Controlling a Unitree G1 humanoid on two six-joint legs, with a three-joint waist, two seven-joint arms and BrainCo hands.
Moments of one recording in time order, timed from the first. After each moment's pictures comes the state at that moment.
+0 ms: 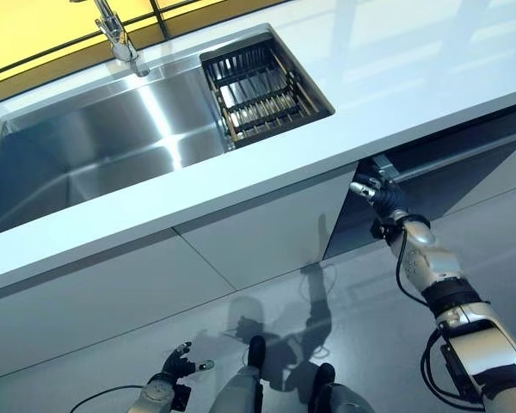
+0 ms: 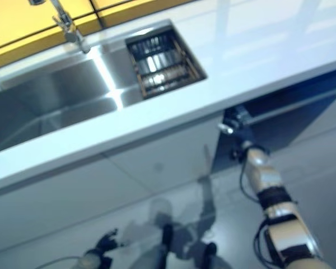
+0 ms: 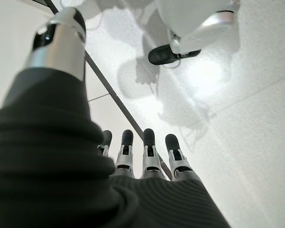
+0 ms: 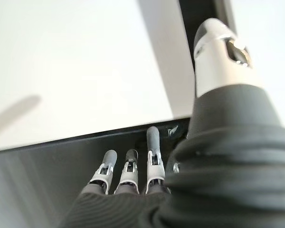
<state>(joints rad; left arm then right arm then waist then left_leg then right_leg) -0.21 0.33 -0.41 1.02 -0.29 -0.09 0.11 -0.74 -0.57 0.24 0.60 0.60 0.01 -0.05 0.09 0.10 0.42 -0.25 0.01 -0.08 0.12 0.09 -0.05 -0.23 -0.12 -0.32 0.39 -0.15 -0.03</state>
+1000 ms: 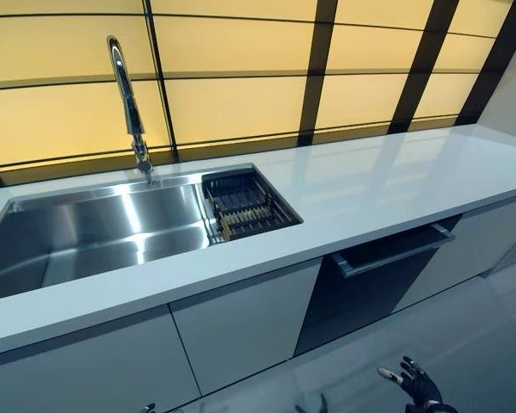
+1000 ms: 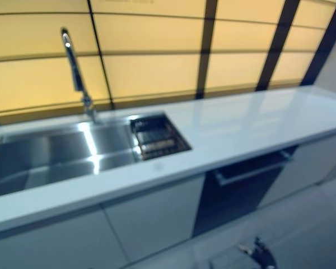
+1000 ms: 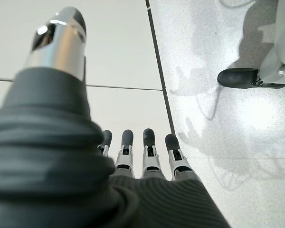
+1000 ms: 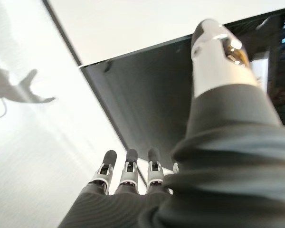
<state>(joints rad) 0.02 0.29 -0.12 1.13 -0.39 -0.18 0.01 0.05 -0.40 0.00 0.86 0.40 -0.12 0.02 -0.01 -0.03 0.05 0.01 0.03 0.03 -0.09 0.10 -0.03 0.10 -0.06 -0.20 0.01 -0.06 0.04</state>
